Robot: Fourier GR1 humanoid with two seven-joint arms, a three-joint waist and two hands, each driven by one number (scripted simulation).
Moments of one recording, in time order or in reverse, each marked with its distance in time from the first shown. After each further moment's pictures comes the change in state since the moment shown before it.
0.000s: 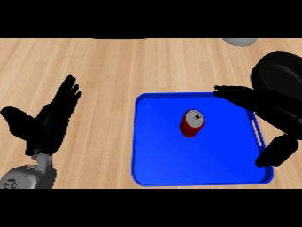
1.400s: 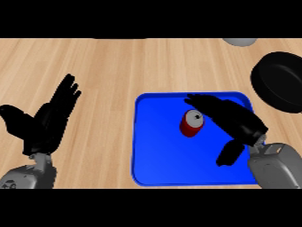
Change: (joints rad) left arm -0.002 -0.064 0.064 -0.026 -0.062 -0.069 0.047; right arm 0.034 0.349 0.024 0.081 0.384 0.000 0.092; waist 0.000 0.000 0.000
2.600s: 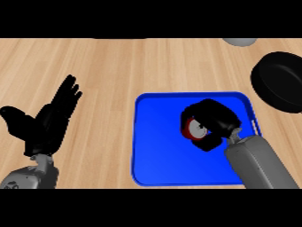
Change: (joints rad) left arm 0.007 -0.037 0.021 -0.009 -0.031 -0.028 0.006; right arm -0.069 0.111 0.011 0.239 0.210 -0.085 -0.181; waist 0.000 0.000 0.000
